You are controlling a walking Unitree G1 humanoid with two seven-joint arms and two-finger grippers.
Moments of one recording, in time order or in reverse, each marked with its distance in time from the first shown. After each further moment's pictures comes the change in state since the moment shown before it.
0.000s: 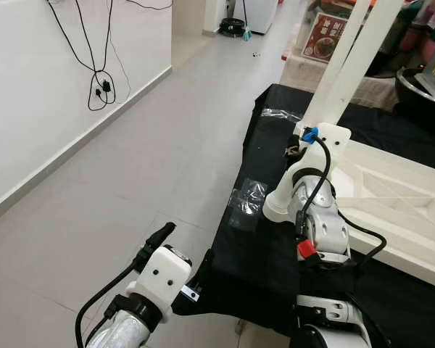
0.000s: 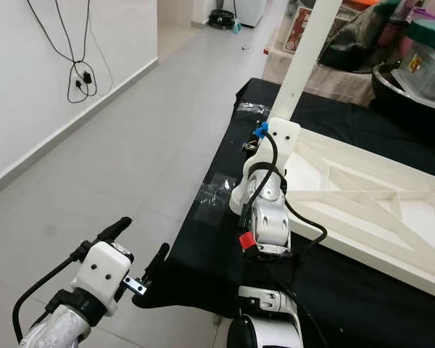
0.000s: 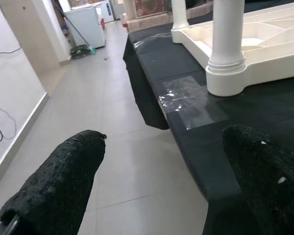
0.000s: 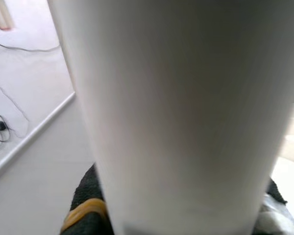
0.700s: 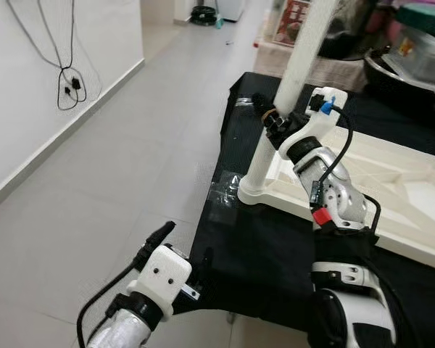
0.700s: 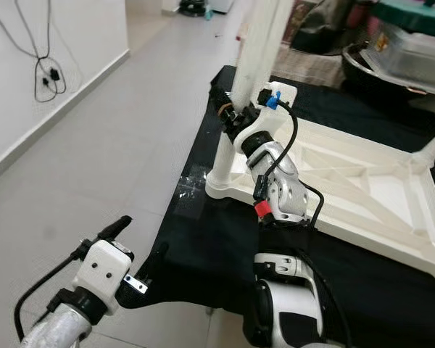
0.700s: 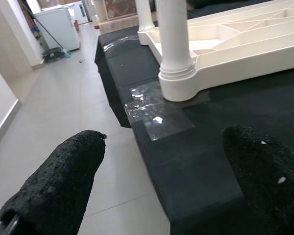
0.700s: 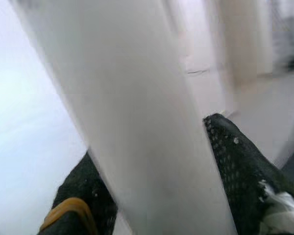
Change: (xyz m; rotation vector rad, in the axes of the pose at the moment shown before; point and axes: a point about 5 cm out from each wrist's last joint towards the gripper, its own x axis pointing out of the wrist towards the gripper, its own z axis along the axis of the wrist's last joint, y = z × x) left arm -0.001 -0.002 -0.001 -0.007 0.006 -0.007; right arm 0.014 0.011 0.035 0.211 0.006 0.909
